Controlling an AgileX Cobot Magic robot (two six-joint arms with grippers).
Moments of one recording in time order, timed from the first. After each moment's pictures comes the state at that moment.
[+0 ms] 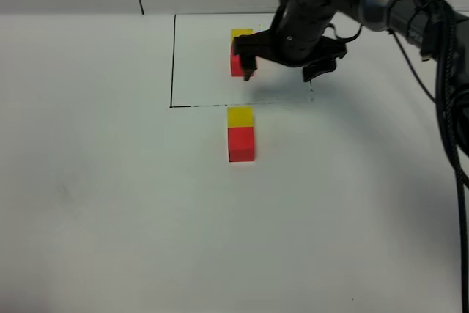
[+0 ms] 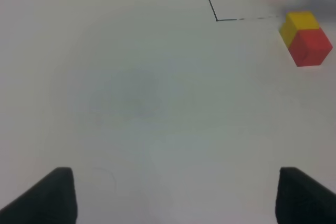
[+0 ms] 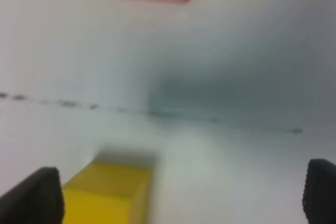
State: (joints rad) left arm -0.10 0.00 -0.50 -0.07 1.05 0.03; right arm 0.41 2.29 -1.98 0.10 1.00 0.32
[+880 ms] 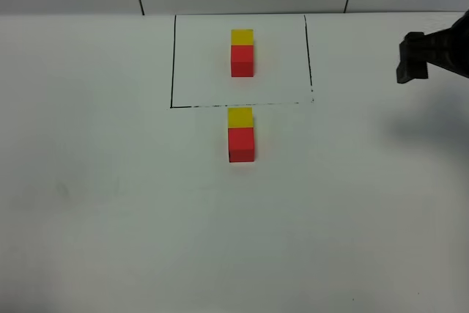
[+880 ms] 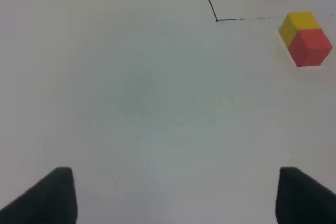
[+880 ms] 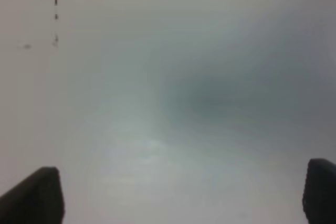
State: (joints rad) left arm -0.10 0.00 -0.50 -0.07 1.05 0.03; right arm 0.10 1.58 -1.21 0.09 0.82 0.07
